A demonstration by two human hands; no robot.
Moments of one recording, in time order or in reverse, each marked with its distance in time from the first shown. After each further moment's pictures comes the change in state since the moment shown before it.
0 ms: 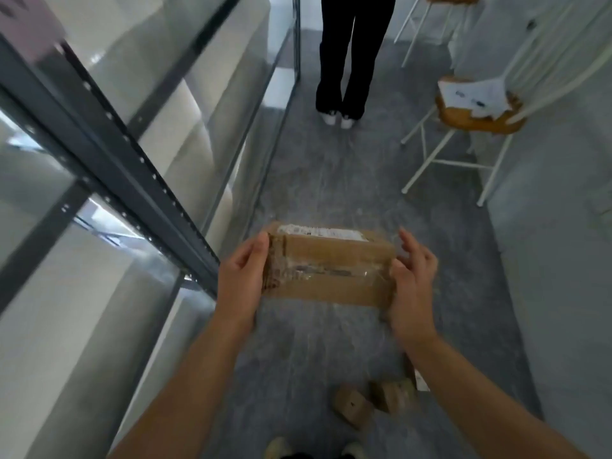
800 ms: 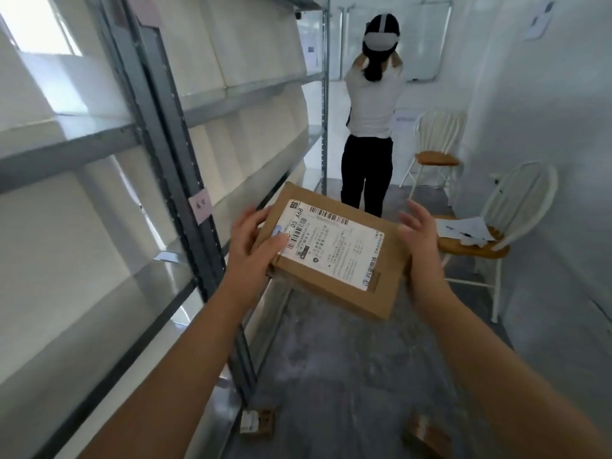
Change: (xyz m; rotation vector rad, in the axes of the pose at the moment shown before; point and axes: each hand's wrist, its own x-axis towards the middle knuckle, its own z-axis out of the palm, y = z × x) left_hand -0.103 0.212 -0.062 -0.130 -0.096 0.602; right_hand -0.027 -0.246 -0.040 0.316 -0.176 -0.315
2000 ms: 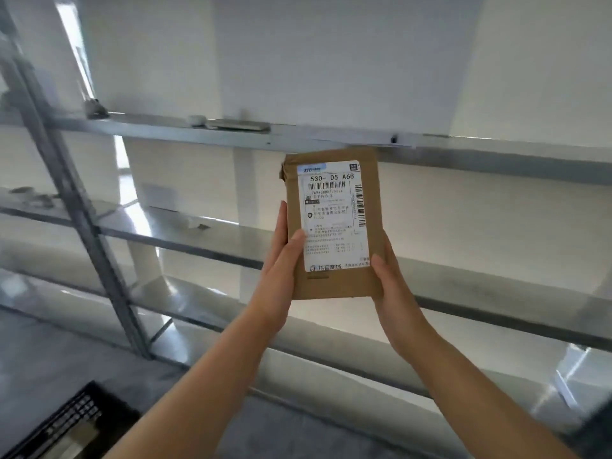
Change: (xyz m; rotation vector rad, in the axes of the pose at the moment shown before) left_hand -0.503 0.219 -0.074 0.356 1.333 0.131; right_hand -0.426 -0.109 0.170 0.437 -1.856 0.153
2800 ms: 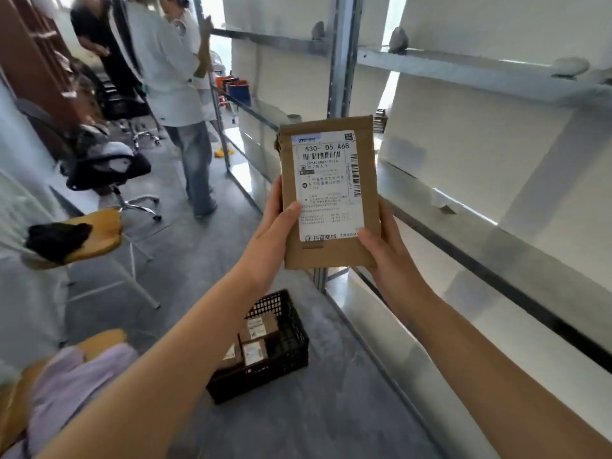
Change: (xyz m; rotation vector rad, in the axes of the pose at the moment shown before) left_hand -0.064 0.051 -0.410 0.238 0.701 -0.041; right_hand 0.133 0.099 0.413 0.184 -0.751 0.070
